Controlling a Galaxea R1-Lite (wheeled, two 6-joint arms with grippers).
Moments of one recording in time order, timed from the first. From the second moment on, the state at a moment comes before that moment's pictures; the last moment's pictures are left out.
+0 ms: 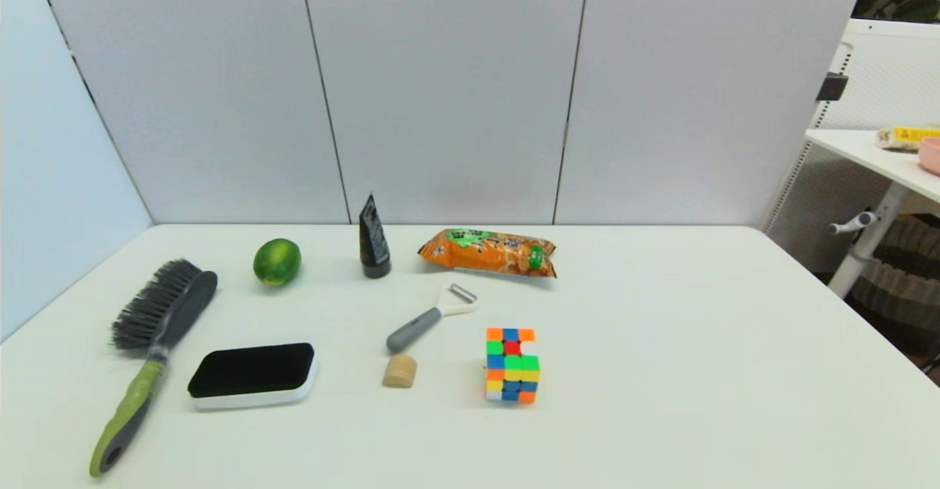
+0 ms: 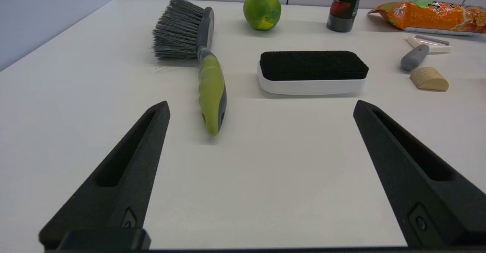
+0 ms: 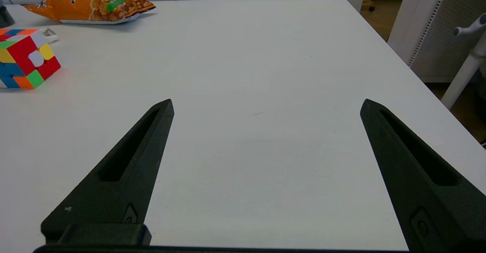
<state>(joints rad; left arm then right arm) 0.00 0.00 0.00 -0.01 0.00 -0.01 0.00 0.00 -0.01 0.01 -0.01 0.02</state>
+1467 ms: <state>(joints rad) -0.07 0.34 -0.31 -0.07 0.00 0.00 0.00 0.00 -0.01 0.01 -0.01 0.02</state>
